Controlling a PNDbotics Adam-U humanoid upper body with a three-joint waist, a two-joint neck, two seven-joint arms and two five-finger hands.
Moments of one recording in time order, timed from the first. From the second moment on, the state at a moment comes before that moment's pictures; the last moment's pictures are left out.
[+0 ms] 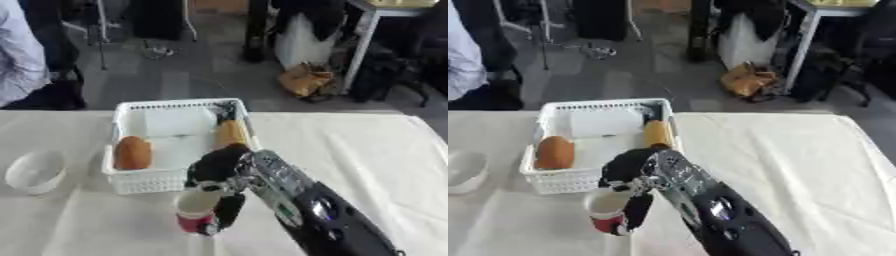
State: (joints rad) left arm -0.31 0.22 0.18 -1.98 -0.45 -0.34 0.44; right arm -0.97 -0.21 0.42 -1.30 1.11 -0.37 0.74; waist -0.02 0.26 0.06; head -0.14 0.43
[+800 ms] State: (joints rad) left arm -0.30 0.22 0.18 -1.98 -0.45 -0.34 0.44; right arm -1.12 -0.27 0.38 -1.38 0.97 -0.32 0.79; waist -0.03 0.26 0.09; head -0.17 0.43
